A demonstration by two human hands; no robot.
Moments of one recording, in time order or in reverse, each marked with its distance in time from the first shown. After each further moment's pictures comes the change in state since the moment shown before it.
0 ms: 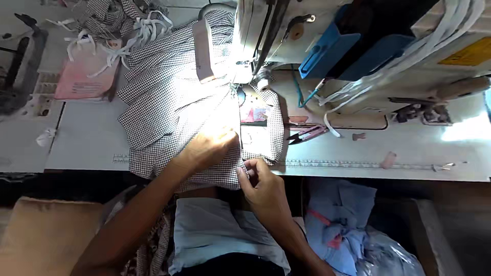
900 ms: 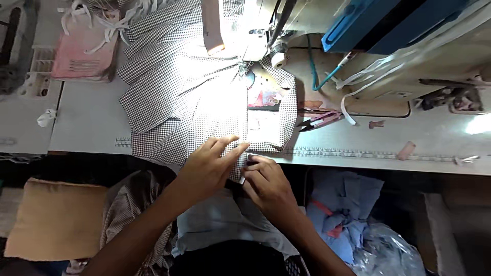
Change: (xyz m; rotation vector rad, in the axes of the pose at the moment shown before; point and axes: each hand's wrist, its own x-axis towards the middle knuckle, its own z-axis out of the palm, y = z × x) left_hand -0.049 0.070 -0.015 0.030 -0.098 -0.258; right_hand -0.017 0.038 0.002 -0.084 -0.093 -0.503
